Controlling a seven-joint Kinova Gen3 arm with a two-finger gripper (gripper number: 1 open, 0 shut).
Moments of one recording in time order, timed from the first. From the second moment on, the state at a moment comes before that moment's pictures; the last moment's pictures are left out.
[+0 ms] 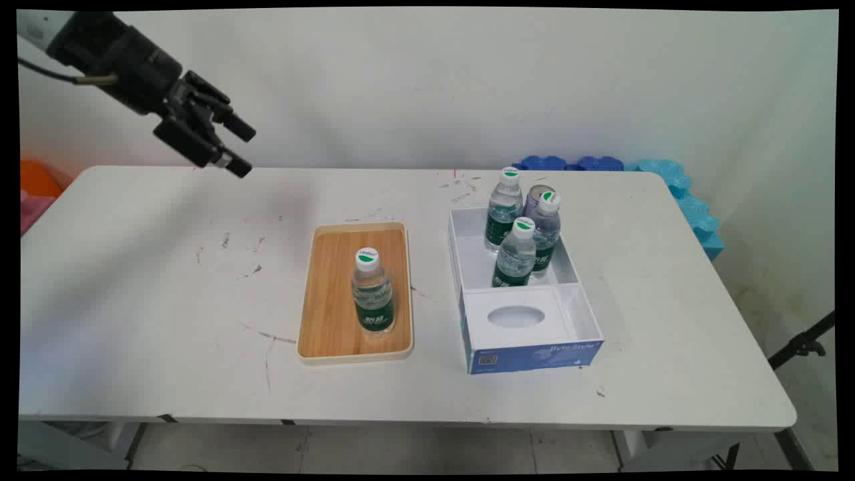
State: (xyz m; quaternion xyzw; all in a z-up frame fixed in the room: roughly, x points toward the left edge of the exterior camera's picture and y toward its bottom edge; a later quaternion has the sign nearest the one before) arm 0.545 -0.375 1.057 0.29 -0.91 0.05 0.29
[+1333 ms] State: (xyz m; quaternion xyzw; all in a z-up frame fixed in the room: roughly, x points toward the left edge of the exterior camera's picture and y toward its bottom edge) arm 0.328 -0.452 1.007 0.34 -0.89 0.05 0.31
